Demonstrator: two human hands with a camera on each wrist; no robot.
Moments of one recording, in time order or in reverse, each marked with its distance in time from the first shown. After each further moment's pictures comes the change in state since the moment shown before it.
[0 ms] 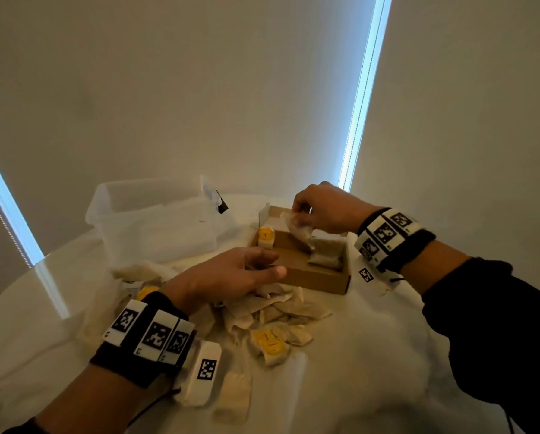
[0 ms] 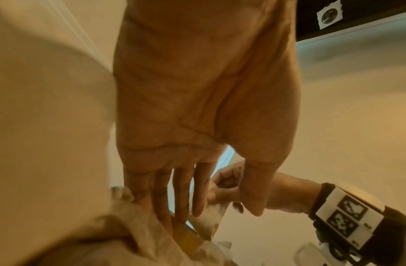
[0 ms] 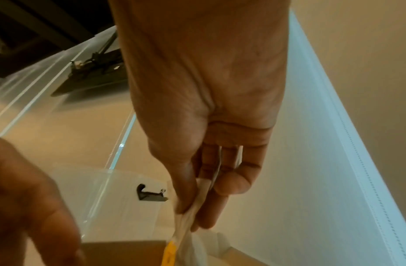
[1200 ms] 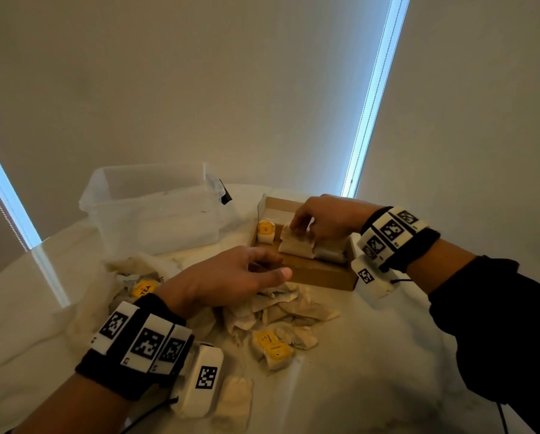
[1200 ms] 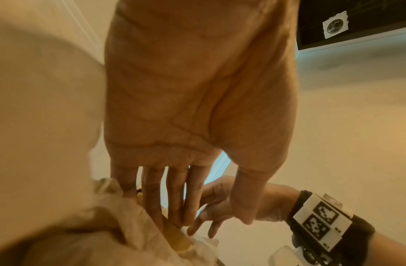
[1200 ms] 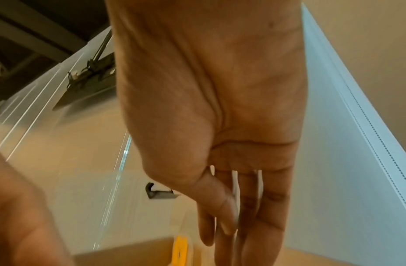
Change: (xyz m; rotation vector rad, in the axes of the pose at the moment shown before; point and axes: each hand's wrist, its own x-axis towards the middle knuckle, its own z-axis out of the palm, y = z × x) left_hand -0.006 0.001 0.001 0.056 -0.021 0.001; right_hand 0.021 0.002 0.022 -0.064 -0.334 0.034
